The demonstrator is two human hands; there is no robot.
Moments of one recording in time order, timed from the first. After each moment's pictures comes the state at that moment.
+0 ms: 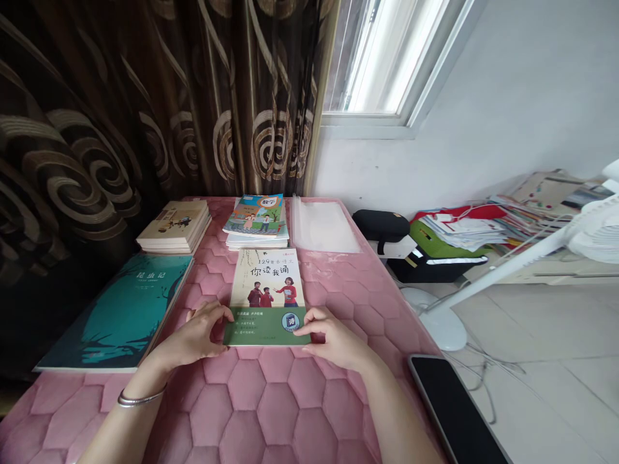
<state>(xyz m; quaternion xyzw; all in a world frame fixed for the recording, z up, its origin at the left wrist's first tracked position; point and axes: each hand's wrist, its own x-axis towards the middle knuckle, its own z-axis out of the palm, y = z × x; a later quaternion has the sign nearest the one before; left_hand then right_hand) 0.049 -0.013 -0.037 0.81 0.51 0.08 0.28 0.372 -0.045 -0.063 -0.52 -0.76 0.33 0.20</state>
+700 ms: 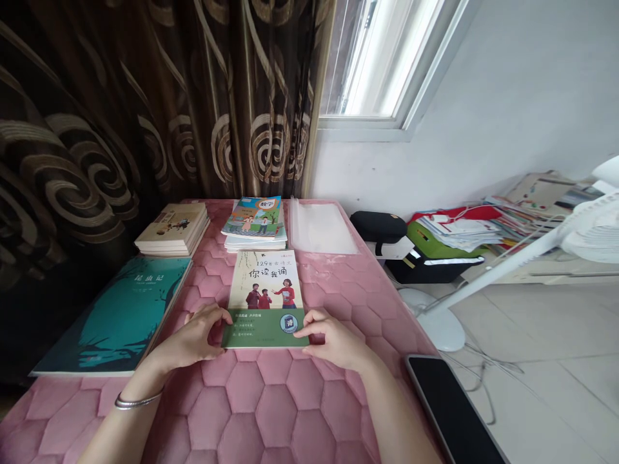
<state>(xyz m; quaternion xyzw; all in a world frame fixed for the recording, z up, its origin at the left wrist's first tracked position) 0.049 -0.012 -0.037 0.81 0.51 0.08 0.29 0.374 -0.046 -0.060 -0.52 -0.75 0.35 0.21</state>
